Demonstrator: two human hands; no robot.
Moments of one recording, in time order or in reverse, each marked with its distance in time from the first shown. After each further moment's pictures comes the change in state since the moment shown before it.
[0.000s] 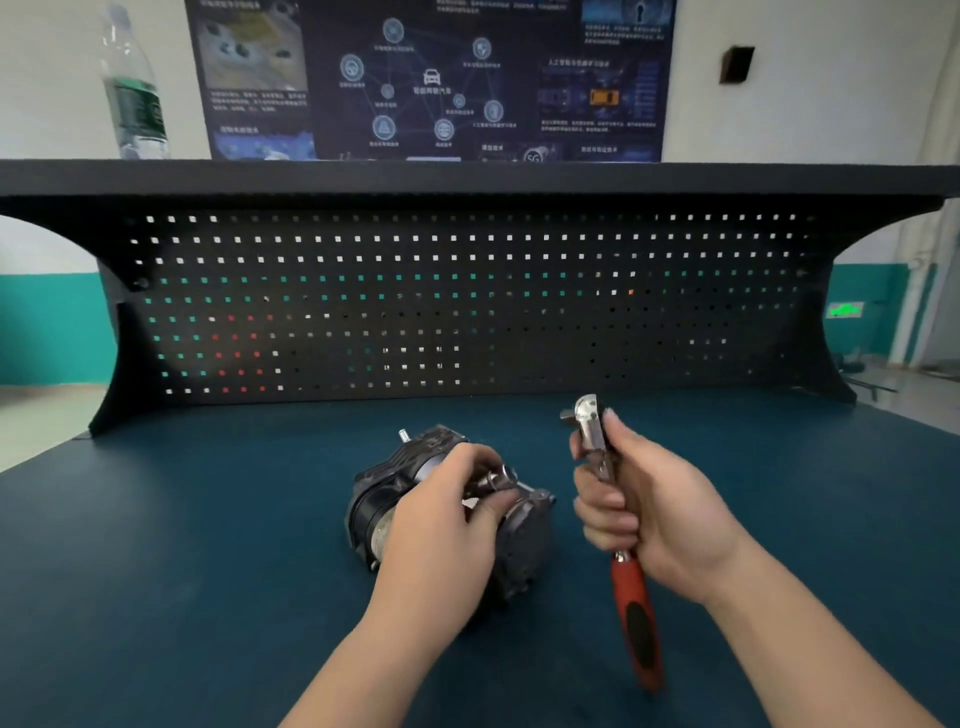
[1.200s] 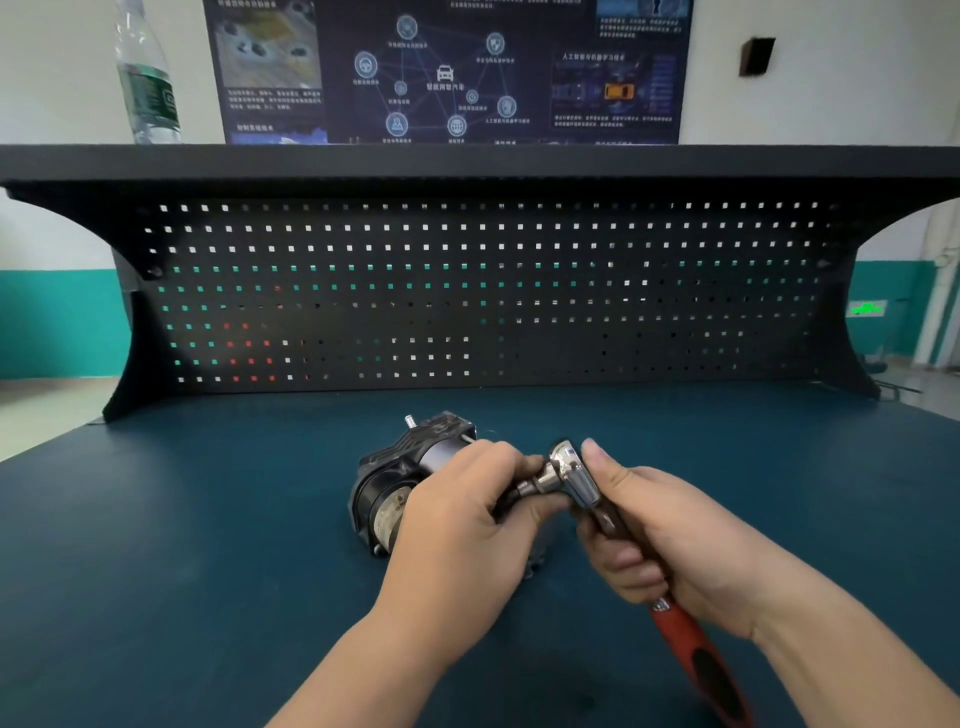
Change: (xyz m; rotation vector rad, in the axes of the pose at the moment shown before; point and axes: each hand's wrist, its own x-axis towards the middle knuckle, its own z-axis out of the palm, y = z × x) left_hand -0.011 0.014 0.003 -0.019 0.130 0.330; right_hand -0.027 0.001 0.014 -0.422 -0.056 0.175
